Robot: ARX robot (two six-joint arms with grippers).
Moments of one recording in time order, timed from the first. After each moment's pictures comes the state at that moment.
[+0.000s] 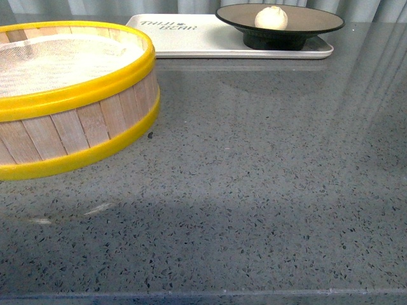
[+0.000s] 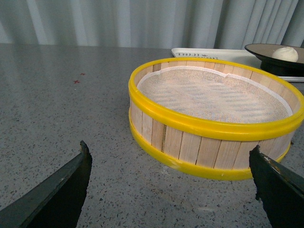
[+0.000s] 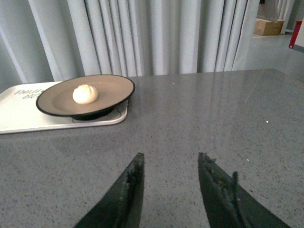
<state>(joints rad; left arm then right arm) 0.00 0.00 0.03 0.00 0.00 0.00 -0.16 0.78 0.35 0.44 -0.15 0.05</state>
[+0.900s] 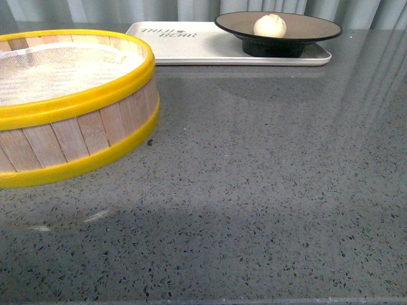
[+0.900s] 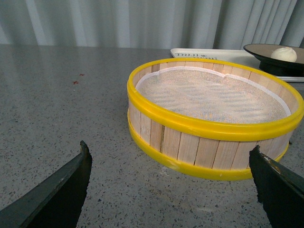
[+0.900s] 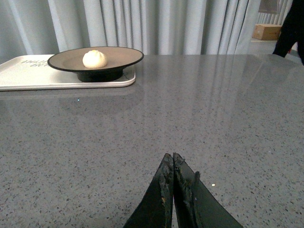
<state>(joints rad) 0.00 0.00 0.03 0.00 0.00 0.00 0.00 0.38 0.05 0.33 0.00 0.00</state>
